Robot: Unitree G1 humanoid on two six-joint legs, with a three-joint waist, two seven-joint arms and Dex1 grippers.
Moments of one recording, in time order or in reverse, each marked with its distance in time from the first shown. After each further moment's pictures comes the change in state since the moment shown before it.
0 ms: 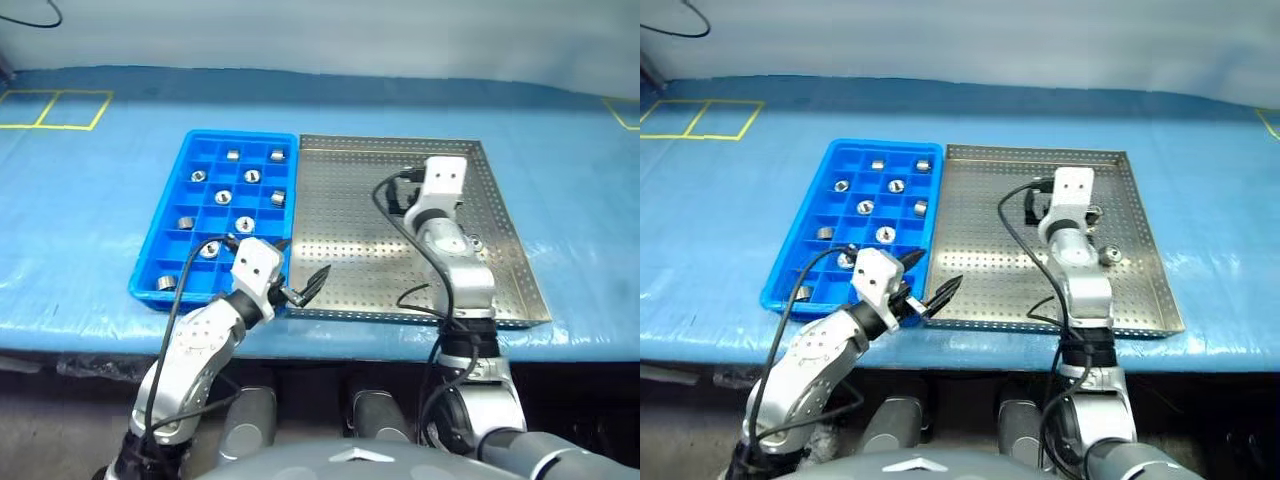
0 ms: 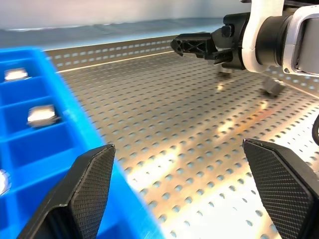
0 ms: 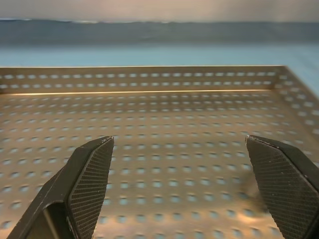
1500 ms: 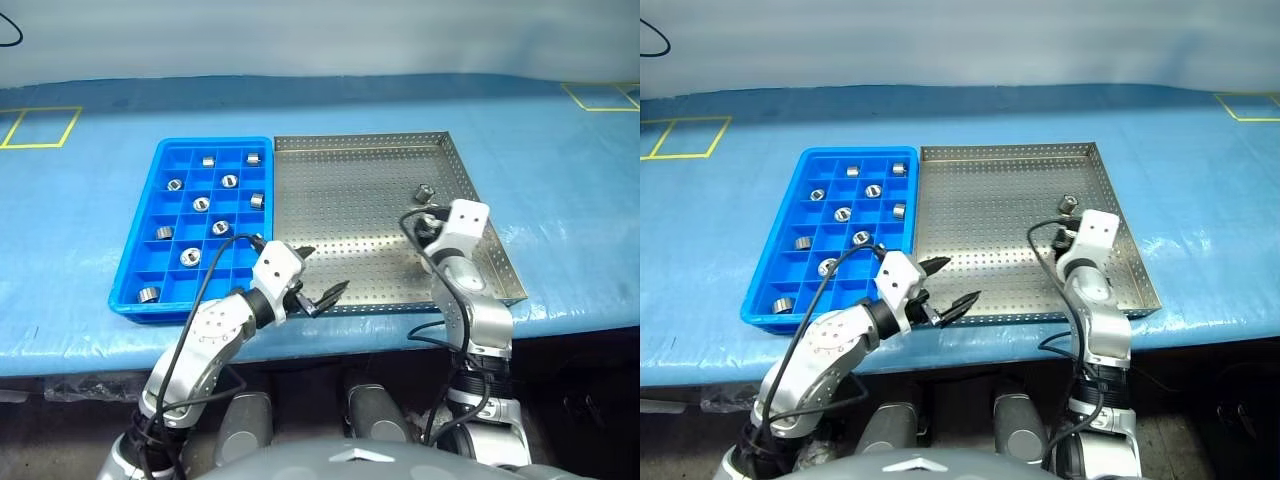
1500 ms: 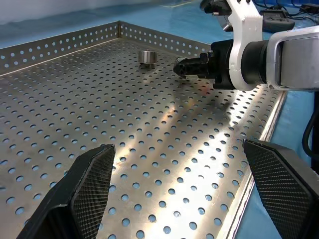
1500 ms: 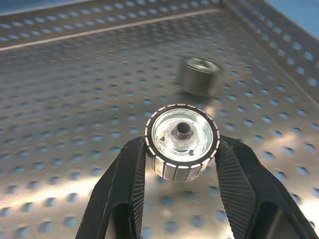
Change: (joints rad) left arm -0.025 0.040 -0.018 0.036 0.000 0.006 -0.049; right arm 0.156 0.032 0.041 -0.073 0.102 0.026 0.087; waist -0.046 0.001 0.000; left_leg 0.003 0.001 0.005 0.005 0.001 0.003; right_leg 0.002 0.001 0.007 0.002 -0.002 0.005
